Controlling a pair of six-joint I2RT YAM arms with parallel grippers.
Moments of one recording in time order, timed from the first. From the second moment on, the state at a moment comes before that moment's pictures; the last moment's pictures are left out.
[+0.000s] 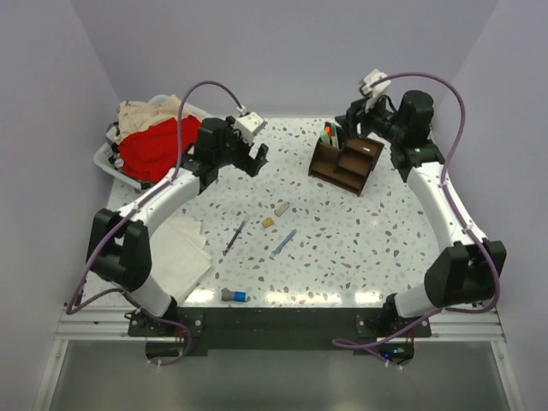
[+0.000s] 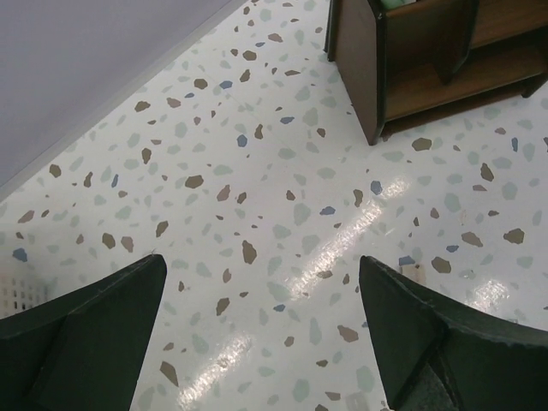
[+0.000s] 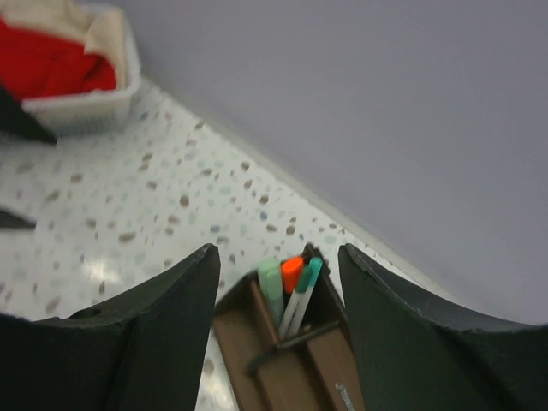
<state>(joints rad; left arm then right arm) -0.40 1.64 1.25 -0.03 0.27 0.23 0.12 1.49 1.37 0.02 -0.53 -0.23</state>
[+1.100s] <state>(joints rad) -0.11 1.31 1.04 -0.10 0.22 0.17 0.77 1.92 1.40 -0.96 -0.43 -1.53</state>
